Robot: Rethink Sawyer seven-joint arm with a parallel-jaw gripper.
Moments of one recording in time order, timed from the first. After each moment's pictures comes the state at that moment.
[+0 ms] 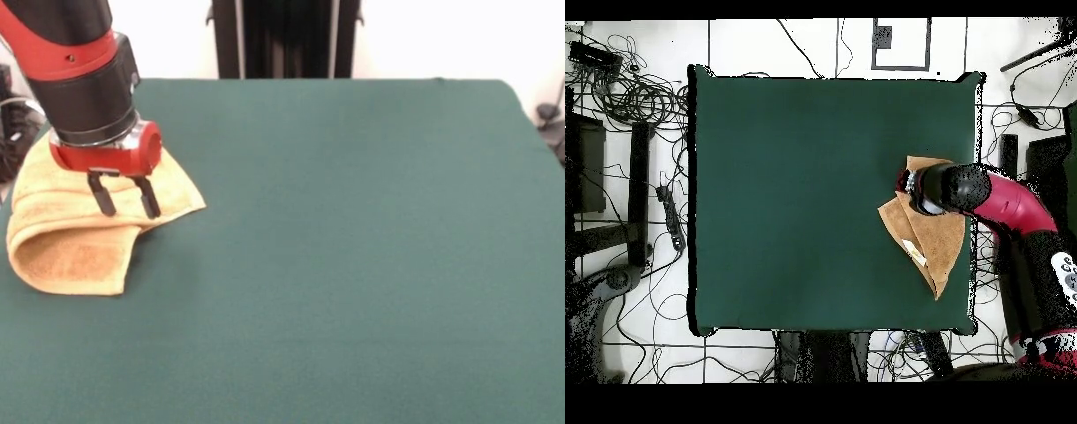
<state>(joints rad) -0.72 -0.42 0.37 1.35 -0.35 0.76 1.70</state>
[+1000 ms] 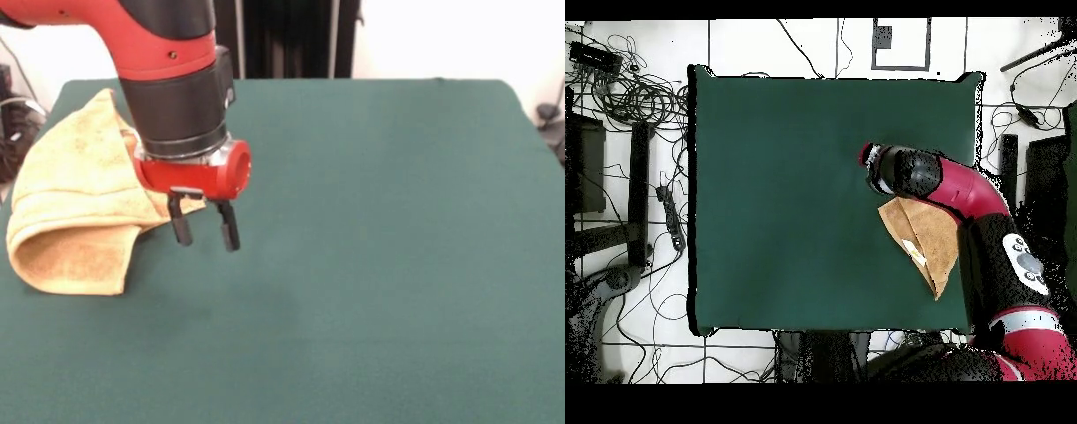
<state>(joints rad) -0.54 -0.44 0.28 1.40 -0.15 0.54 1.80</state>
